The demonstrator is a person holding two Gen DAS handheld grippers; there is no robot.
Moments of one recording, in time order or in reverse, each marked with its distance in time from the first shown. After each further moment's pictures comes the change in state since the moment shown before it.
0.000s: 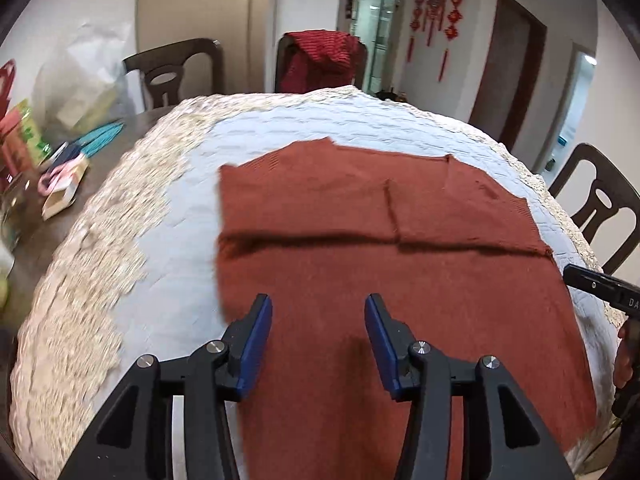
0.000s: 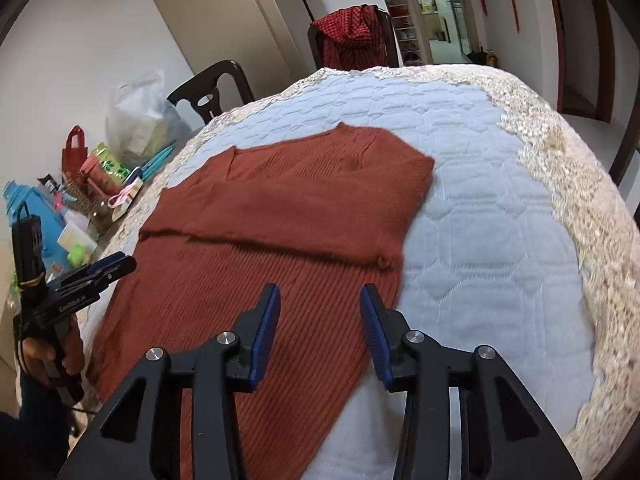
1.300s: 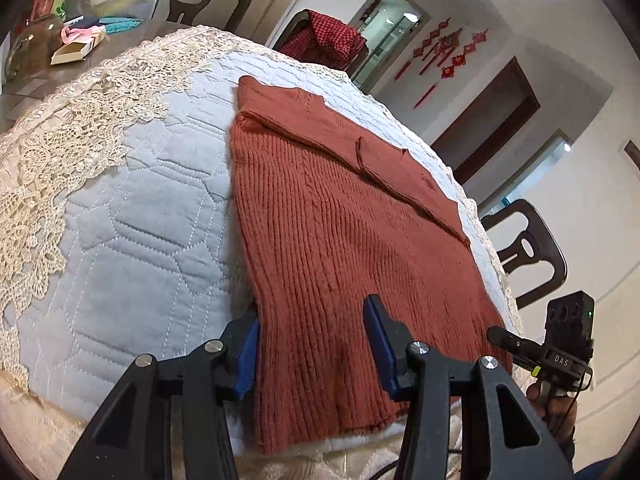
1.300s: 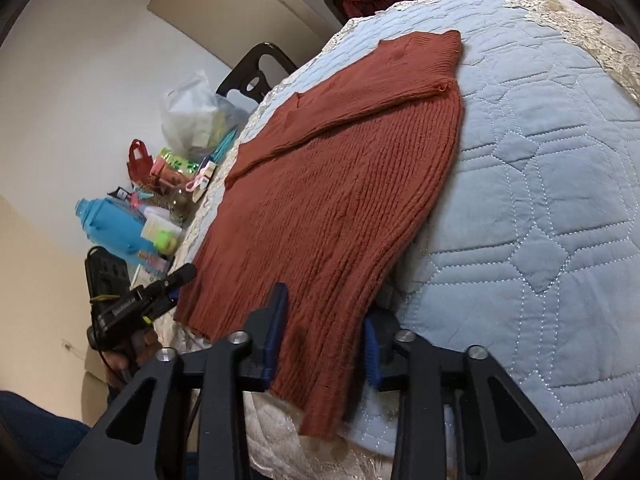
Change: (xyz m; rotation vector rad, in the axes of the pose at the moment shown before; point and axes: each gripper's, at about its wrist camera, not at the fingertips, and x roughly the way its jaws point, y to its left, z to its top) left arm -0.041 0.036 -0.079 -0.292 0.059 -0.329; right arm -0.016 0.016 -0.079 0.199 0.099 0.315
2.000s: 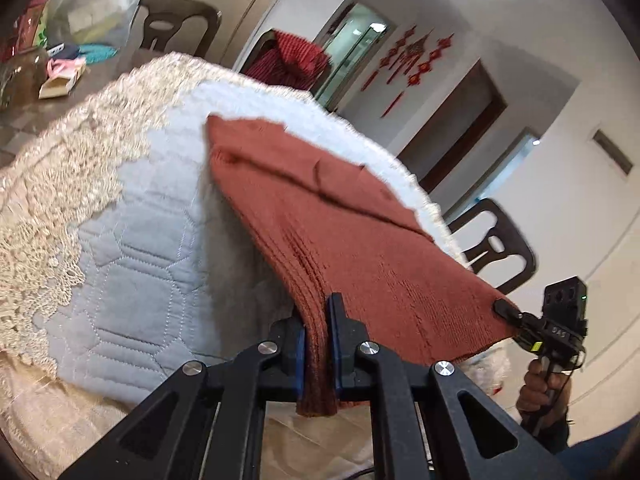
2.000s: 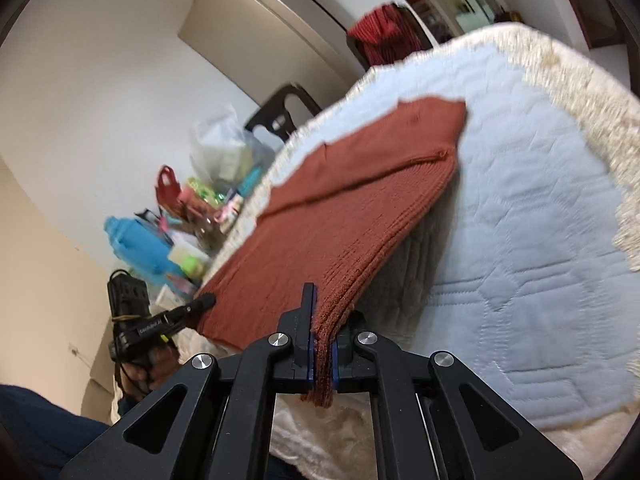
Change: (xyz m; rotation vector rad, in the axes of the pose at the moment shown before) left arm -0.048 -0.012 0.000 0.065 -0.067 -0.114; right arm -0.067 0.014 -0.001 -0.044 -0.162 0.061
